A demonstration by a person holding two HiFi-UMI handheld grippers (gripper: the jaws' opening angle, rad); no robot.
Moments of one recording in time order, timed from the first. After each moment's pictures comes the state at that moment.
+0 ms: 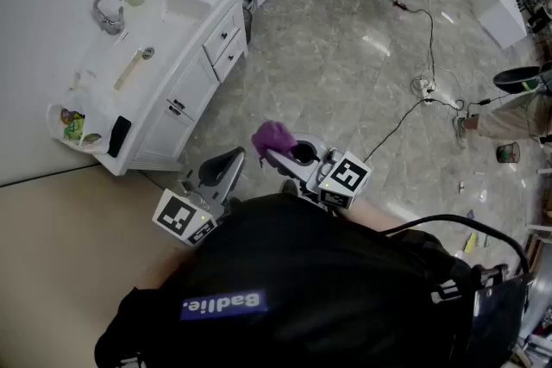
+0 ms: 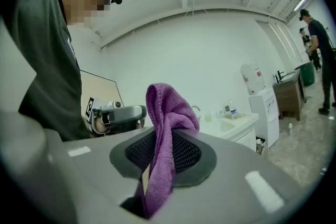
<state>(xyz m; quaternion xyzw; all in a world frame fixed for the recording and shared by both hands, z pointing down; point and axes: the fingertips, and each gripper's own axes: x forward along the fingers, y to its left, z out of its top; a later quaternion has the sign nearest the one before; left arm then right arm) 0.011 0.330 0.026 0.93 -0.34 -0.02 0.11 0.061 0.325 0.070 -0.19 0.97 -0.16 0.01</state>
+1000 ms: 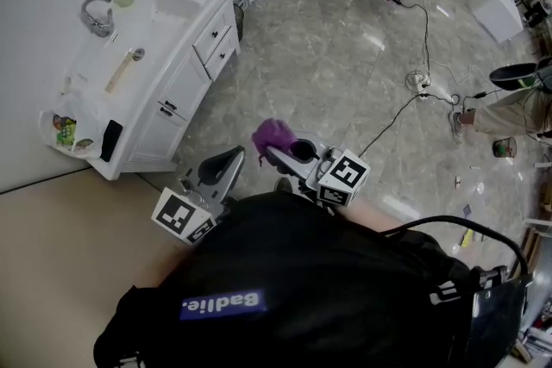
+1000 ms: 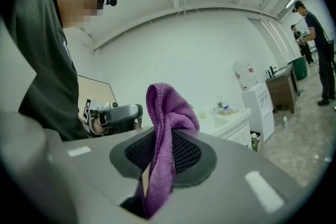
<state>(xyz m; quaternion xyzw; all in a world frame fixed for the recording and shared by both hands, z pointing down) 0.033 0.314 0.033 0.94 -0.33 -0.02 0.11 0.087 0.307 0.085 -0.21 0.96 -0.18 0.01</state>
